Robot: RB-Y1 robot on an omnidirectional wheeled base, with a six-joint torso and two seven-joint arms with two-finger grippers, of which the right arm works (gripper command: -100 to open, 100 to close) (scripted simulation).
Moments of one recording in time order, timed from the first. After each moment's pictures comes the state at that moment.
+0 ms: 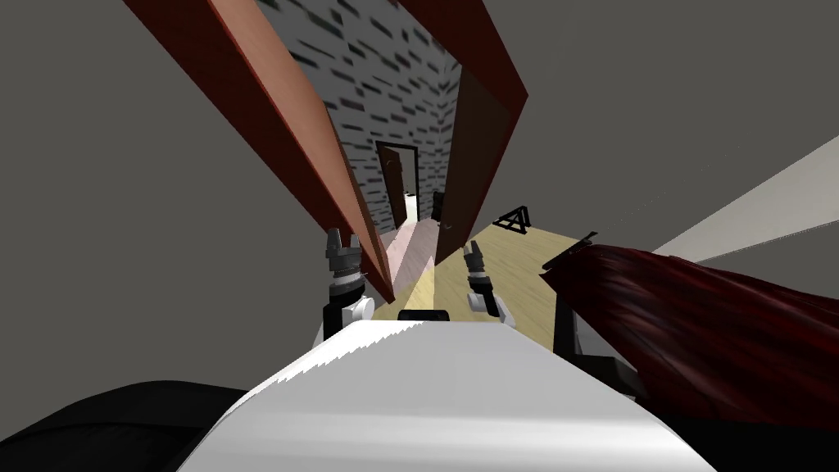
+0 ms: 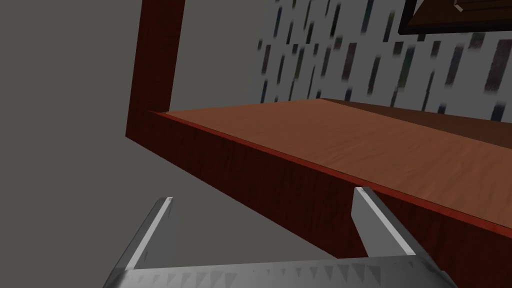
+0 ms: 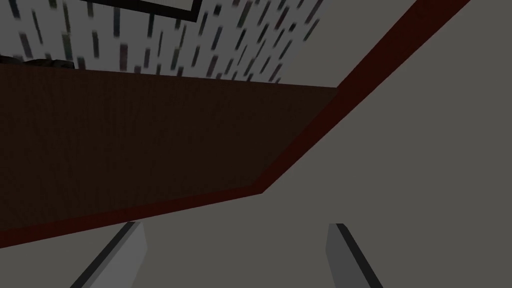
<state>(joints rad) 0.28 -0.09 -0.02 -1.74 0.11 -0.65 -0.10</state>
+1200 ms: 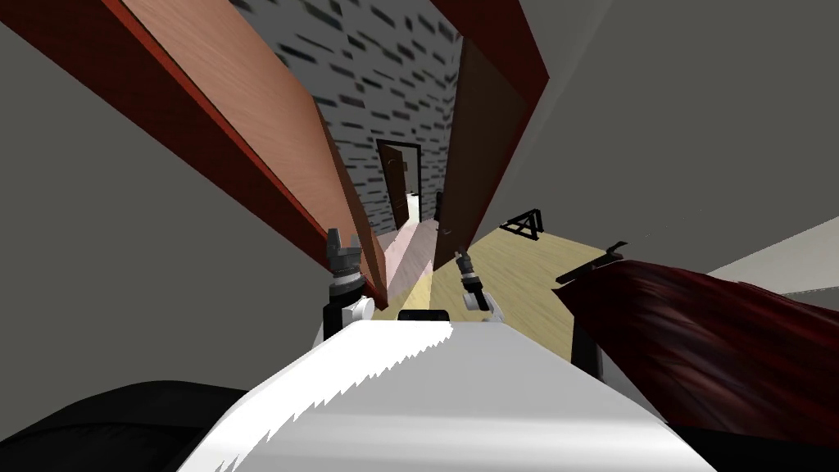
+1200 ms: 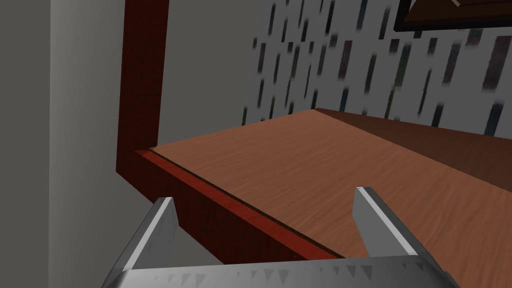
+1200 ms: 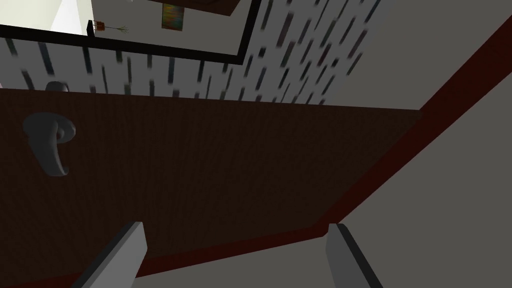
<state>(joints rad) 0.16 -0.11 0.01 -1.45 0.18 -0.71 -0.18</state>
